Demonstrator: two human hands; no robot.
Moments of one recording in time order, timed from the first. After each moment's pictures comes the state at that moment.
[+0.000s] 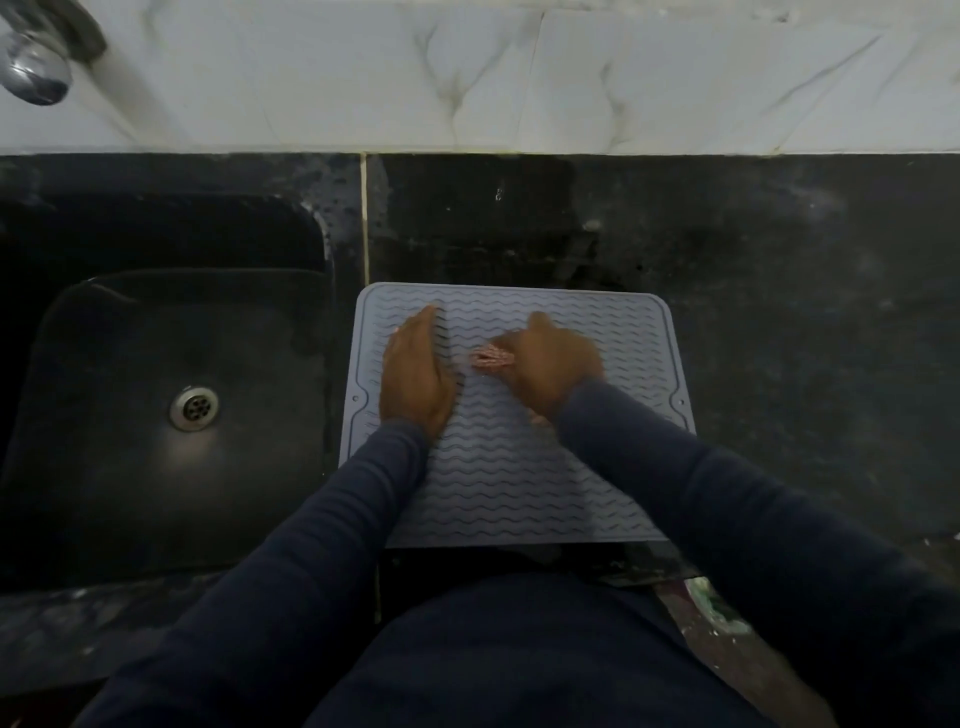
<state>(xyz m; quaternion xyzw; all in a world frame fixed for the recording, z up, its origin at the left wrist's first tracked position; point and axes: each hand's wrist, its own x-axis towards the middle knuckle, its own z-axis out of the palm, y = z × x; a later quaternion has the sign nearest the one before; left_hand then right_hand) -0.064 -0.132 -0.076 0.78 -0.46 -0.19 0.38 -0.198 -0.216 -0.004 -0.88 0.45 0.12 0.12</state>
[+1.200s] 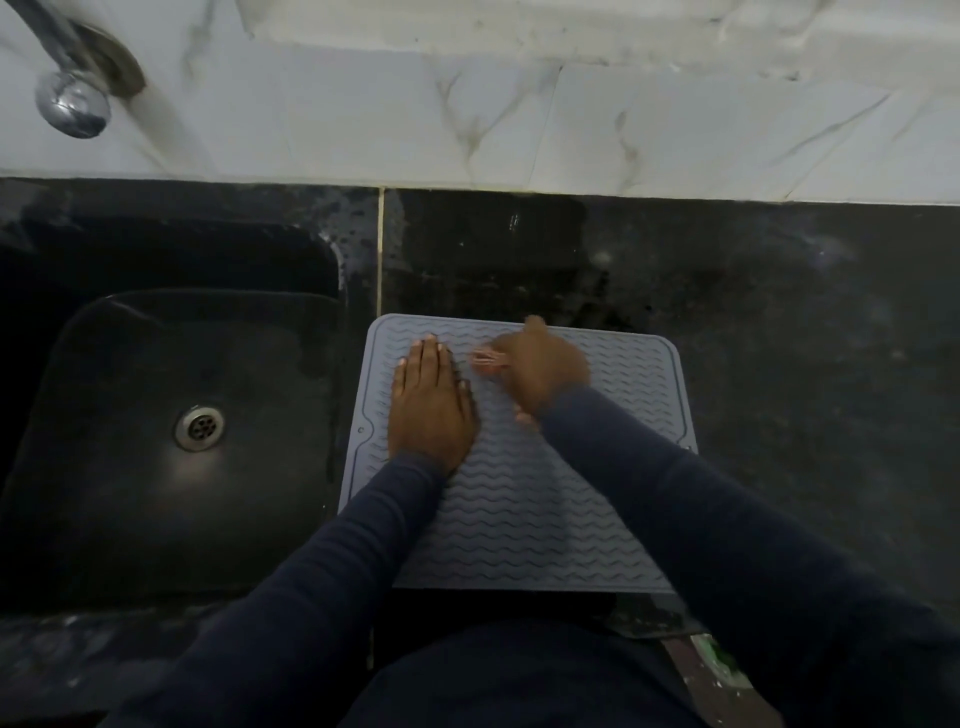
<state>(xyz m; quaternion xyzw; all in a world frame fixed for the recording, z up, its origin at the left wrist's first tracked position) -0.069 -0.142 -0.080 0.83 -0.52 -0.11 0.15 -0.166 -0.248 -0.011 -0.87 0.47 0.11 0.14</state>
